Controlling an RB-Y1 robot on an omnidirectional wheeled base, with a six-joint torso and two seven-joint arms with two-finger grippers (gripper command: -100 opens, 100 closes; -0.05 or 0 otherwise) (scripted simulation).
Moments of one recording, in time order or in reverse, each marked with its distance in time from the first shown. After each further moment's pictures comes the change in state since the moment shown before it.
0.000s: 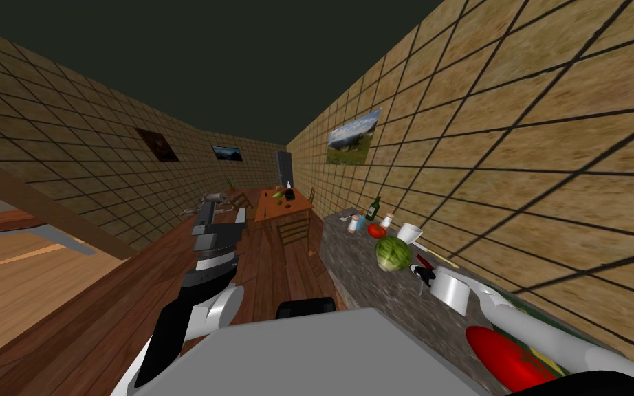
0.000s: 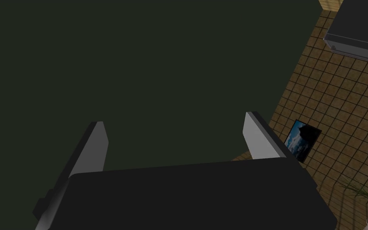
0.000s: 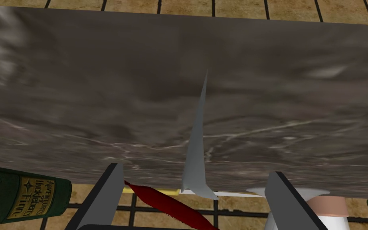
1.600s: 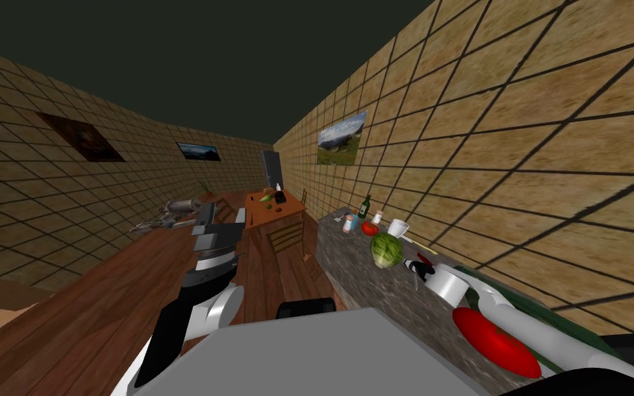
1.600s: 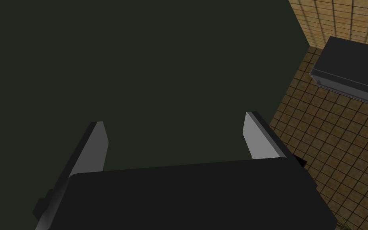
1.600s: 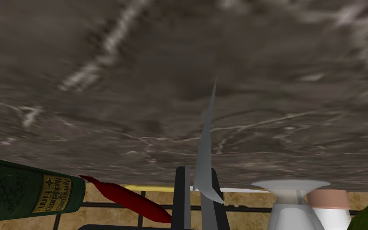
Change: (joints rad) left arm 0.000 0.000 0.000 0.000 0.000 0.000 0.000; right arm 0.032 0.050 -0.134 -0.038 -0.049 -0.016 0.220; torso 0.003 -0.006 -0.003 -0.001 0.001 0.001
